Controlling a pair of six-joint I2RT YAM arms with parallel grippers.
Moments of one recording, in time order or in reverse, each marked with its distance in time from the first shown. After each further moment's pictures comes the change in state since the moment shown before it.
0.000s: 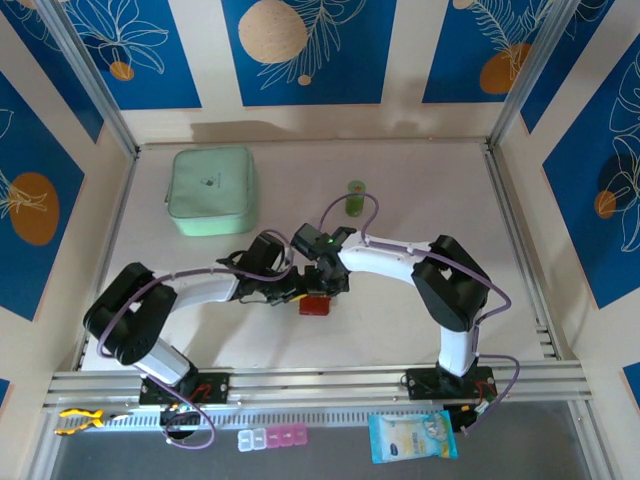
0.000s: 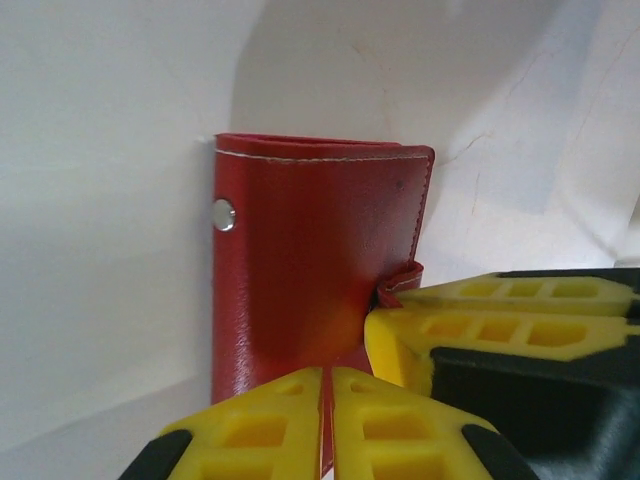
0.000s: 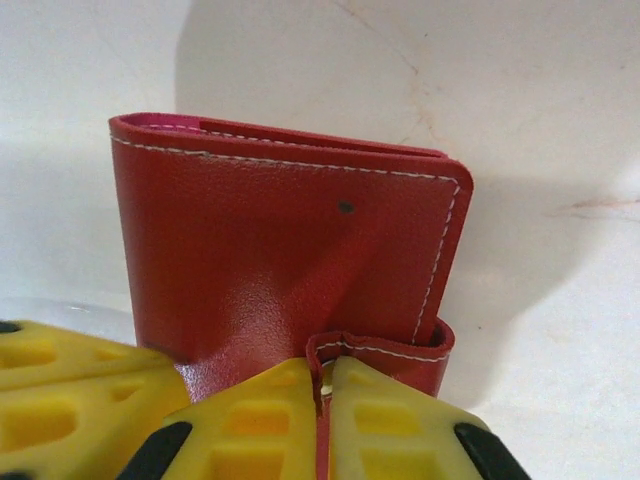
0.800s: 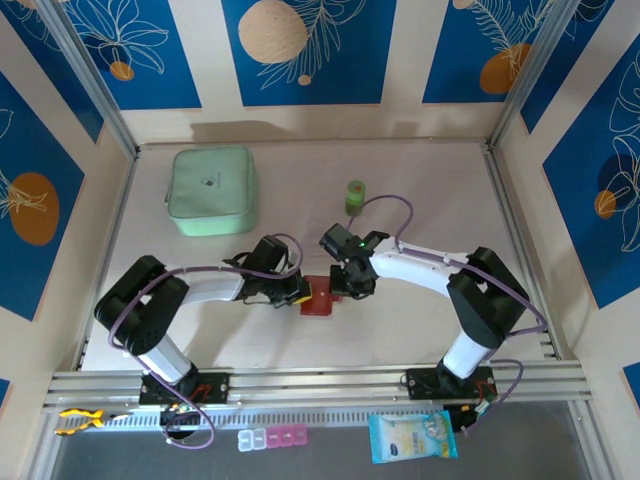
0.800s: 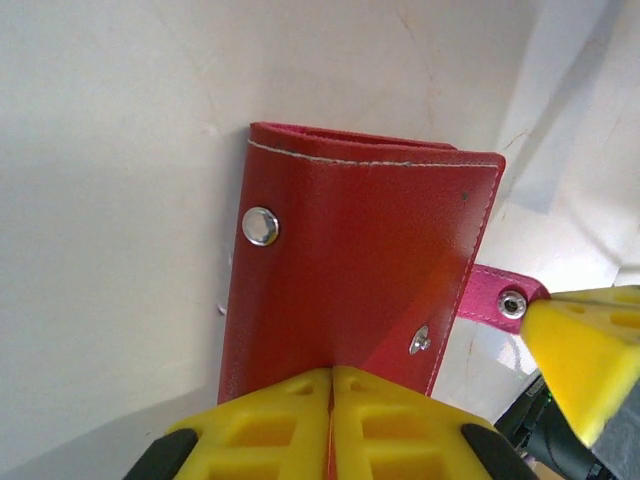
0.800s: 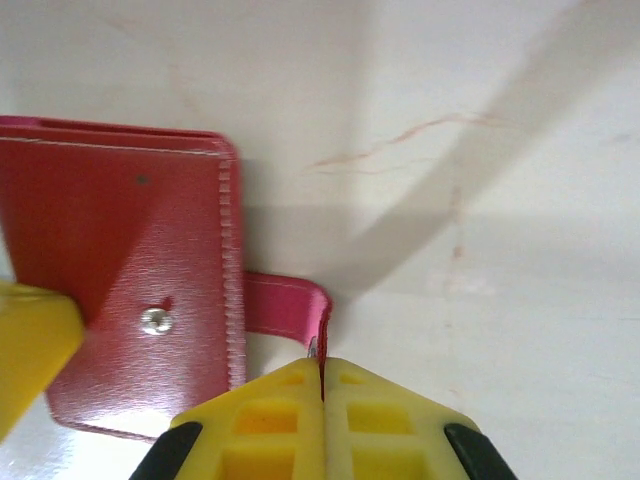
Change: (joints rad) left arm -0.006 0.063 -0.002 0.045 0.016 -0.039; right arm -0.097 -0.211 -0.223 0.043 0.030 -0.011
